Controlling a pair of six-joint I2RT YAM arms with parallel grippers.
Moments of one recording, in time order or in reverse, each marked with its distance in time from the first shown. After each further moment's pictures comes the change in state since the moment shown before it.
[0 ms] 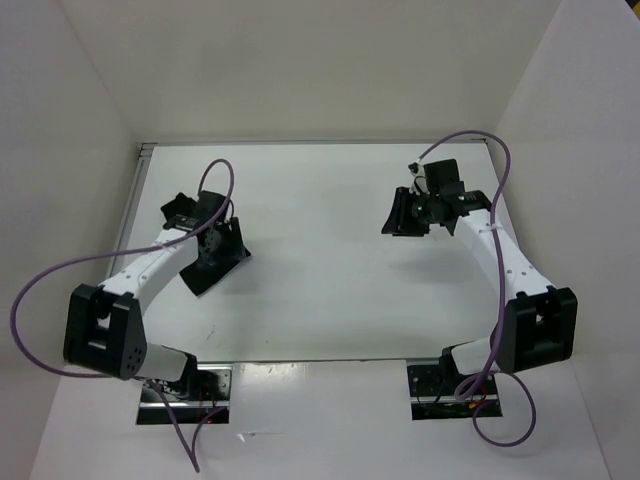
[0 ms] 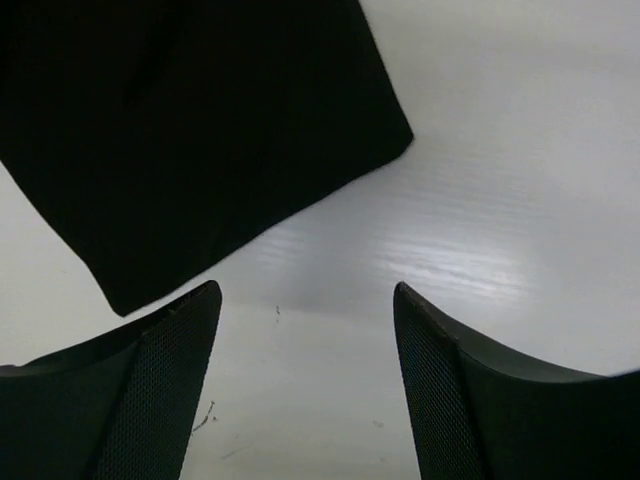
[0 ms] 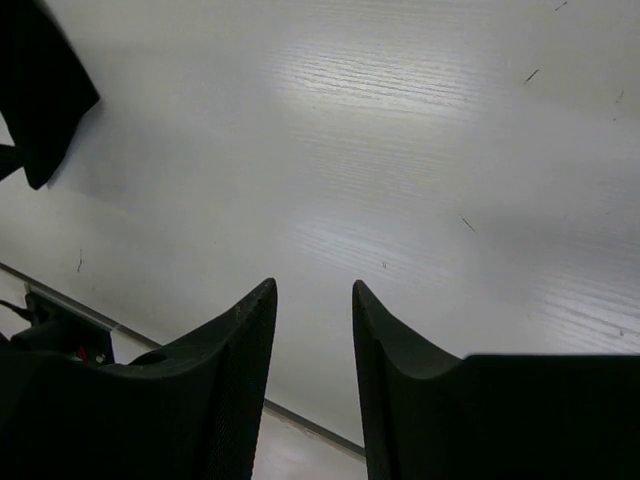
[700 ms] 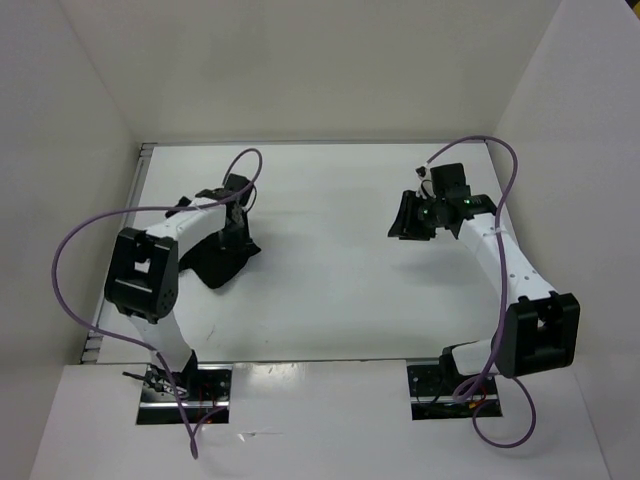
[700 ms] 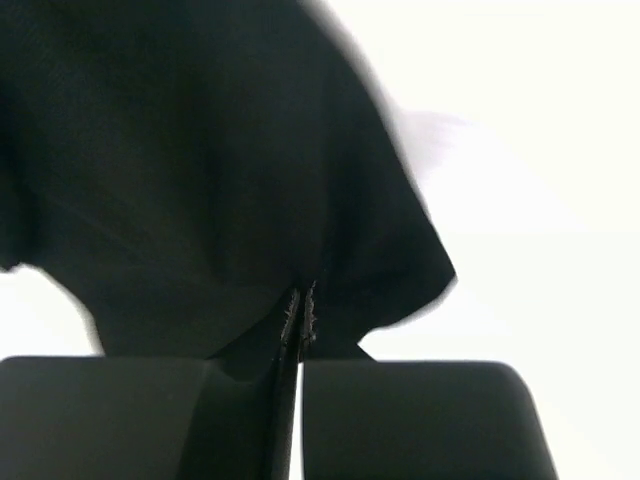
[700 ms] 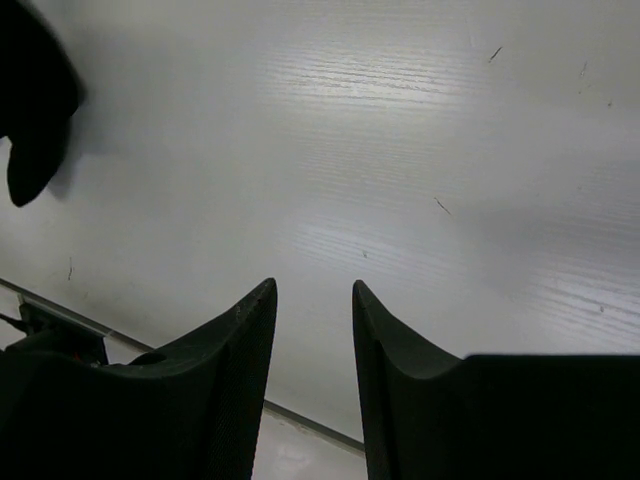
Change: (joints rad) left arm -0.018 0.452 0.254 -0.022 -0.093 0.013; right arm -0.038 -0.029 -0.039 -0.011 0.012 0.000
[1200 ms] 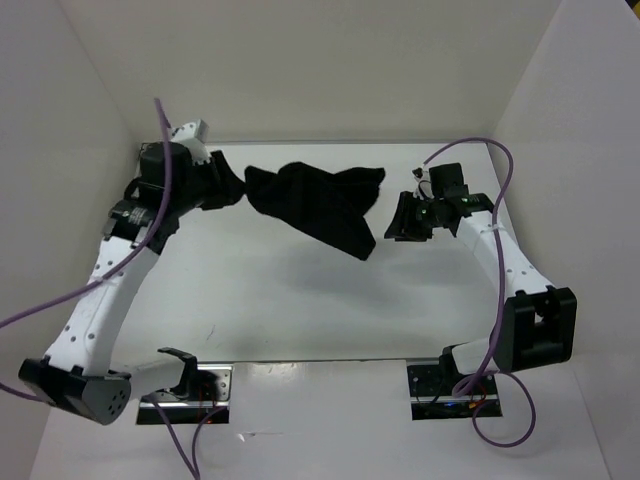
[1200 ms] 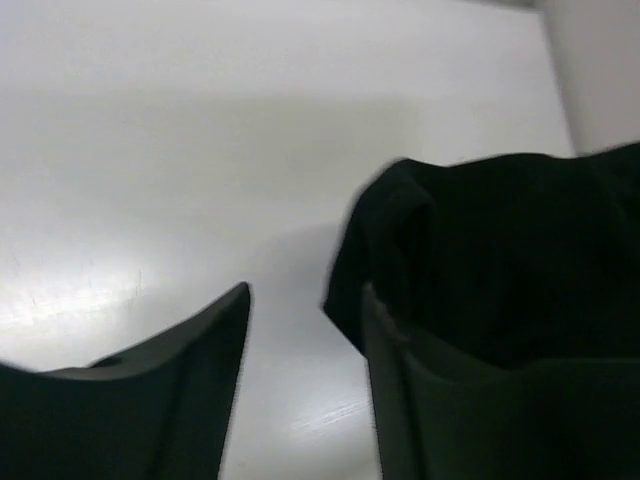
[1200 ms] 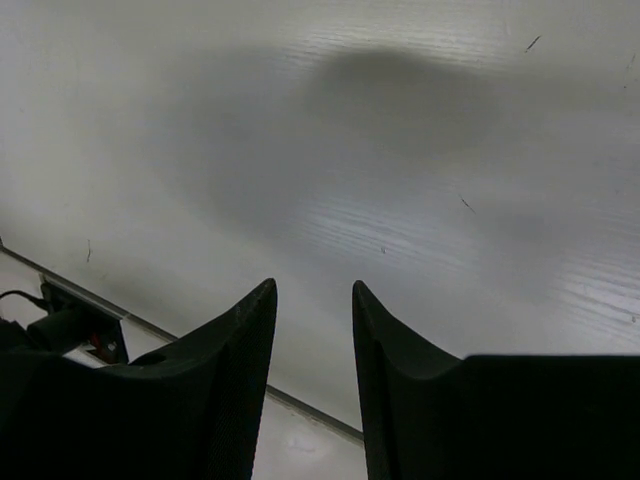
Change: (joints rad) left arm -0.007 -0.620 0.225 0.024 0.343 0.039; right arm -0.007 0.028 0.000 0.002 -0.061 0.000
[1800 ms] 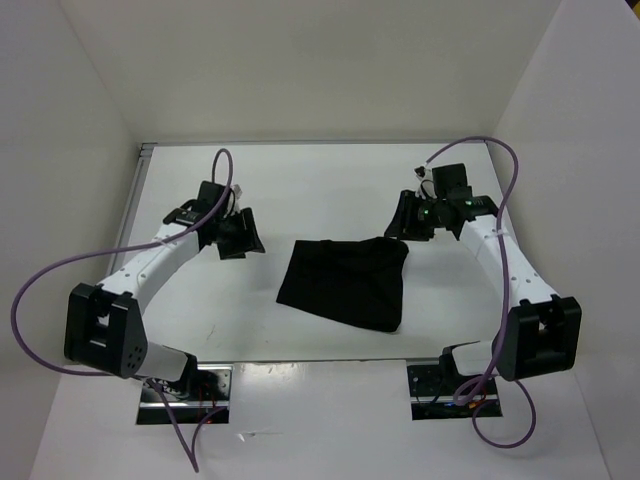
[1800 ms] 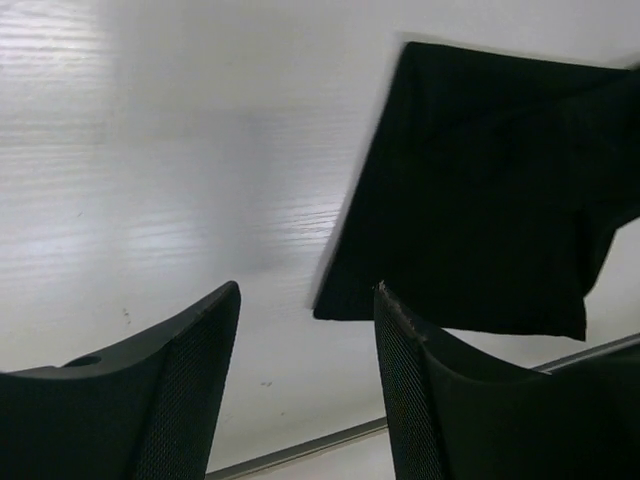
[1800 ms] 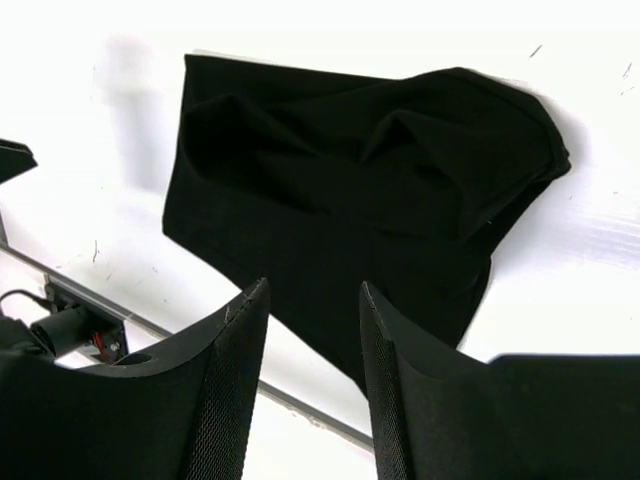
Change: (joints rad) left arm 0.006 0.234 -0.399 0.026 0.058 -0.084; right arm 0.000 -0.043 -0.003 0.002 -0.005 0.000
